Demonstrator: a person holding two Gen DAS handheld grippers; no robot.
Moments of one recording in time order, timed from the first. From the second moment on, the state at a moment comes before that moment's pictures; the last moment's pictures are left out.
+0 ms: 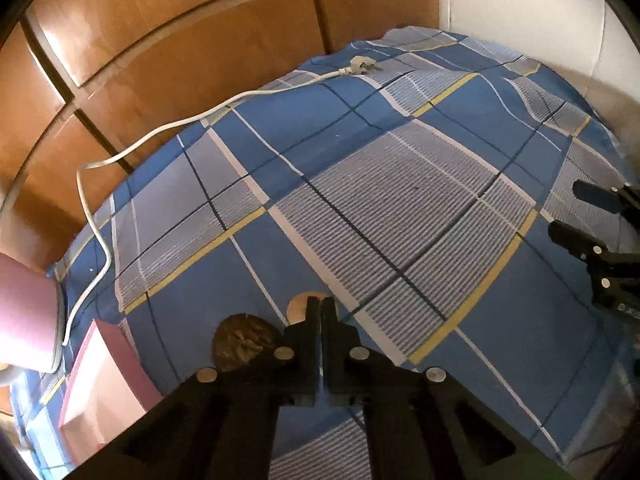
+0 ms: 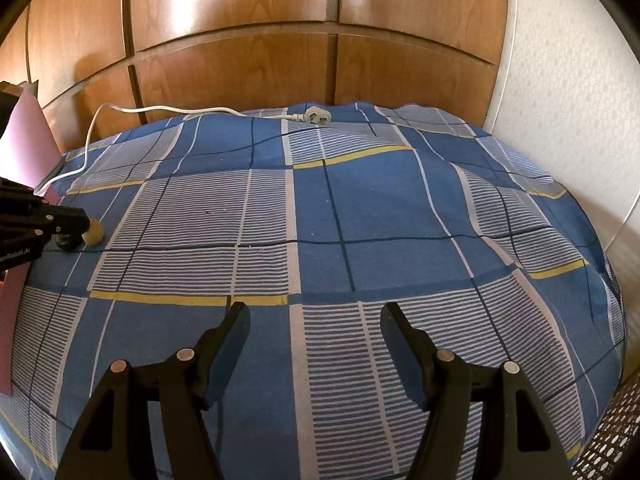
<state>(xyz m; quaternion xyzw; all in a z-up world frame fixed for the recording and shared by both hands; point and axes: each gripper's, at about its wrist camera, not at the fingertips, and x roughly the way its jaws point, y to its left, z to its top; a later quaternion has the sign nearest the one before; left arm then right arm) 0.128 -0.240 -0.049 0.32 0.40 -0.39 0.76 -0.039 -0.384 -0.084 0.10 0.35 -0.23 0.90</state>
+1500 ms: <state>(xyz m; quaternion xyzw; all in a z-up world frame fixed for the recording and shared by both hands) 0.142 -0.258 -0.070 0.47 0.40 -0.44 0.65 -0.041 -0.389 -0.090 0.11 0.36 -0.23 0.90</state>
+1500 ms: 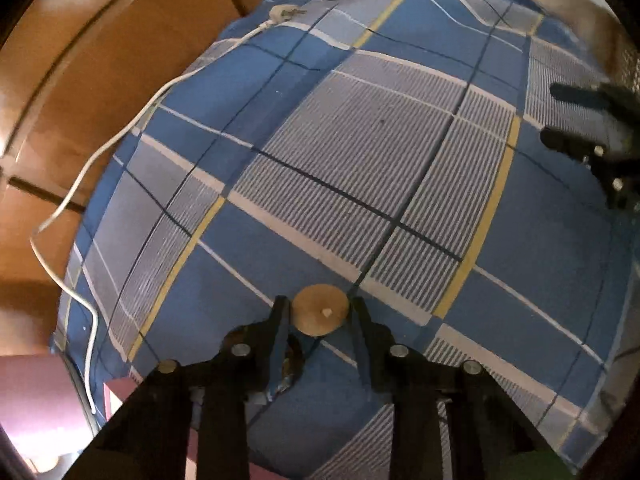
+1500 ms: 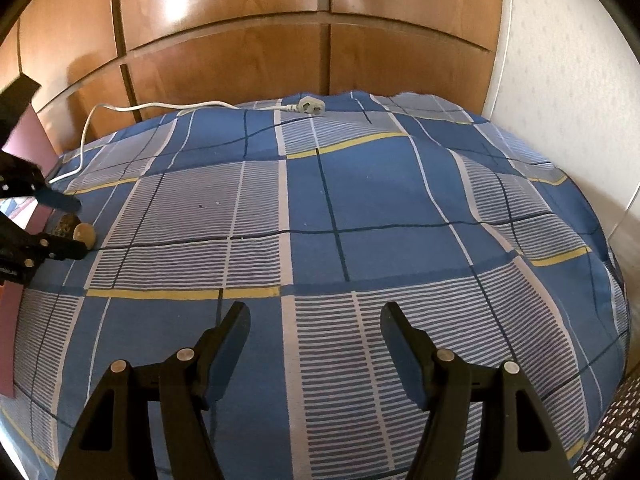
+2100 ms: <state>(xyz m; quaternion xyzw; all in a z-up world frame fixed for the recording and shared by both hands) 0.116 -0.167 0.011 0.14 0.44 -0.36 0.81 -0.037 -0.380 -0.088 0.11 0.37 -0.22 0.90</state>
